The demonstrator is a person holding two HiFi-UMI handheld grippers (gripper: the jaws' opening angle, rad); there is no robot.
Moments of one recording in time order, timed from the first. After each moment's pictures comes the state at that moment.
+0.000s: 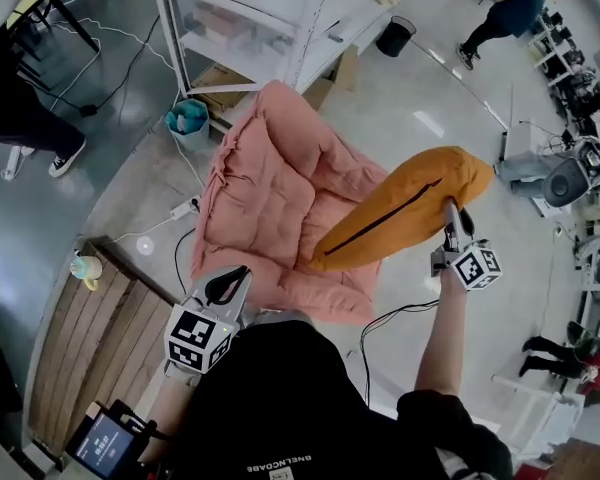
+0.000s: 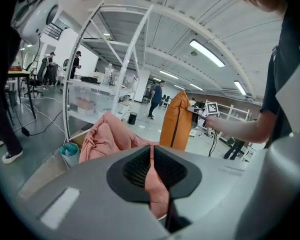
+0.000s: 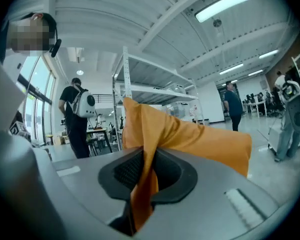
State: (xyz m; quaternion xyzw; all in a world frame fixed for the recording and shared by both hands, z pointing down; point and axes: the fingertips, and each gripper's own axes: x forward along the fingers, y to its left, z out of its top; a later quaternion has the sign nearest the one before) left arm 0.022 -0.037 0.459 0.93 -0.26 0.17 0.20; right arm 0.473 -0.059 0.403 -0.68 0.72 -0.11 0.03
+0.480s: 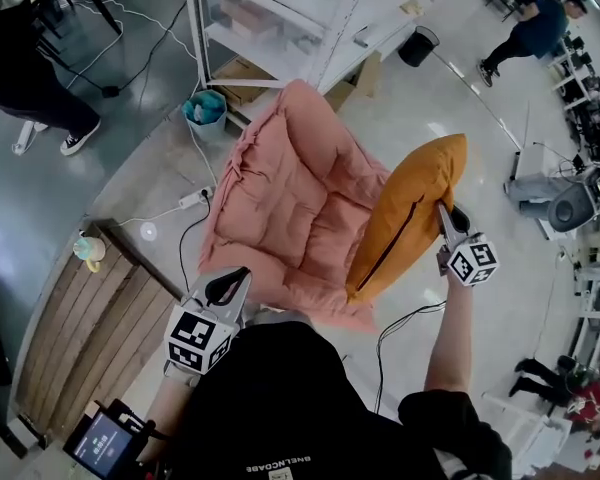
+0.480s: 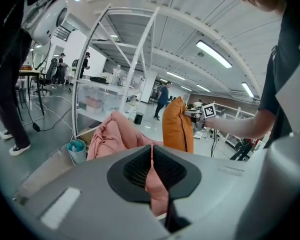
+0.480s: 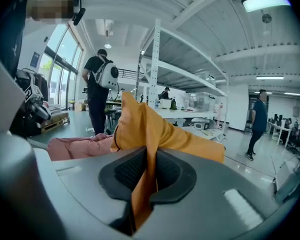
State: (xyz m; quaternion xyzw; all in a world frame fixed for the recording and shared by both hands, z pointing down) left arm -0.001 -0.044 0.470 0.92 -0.29 0.17 0.21; right arm 0.438 -0.113 0.451 -0.59 0.79 -0.07 -0.15
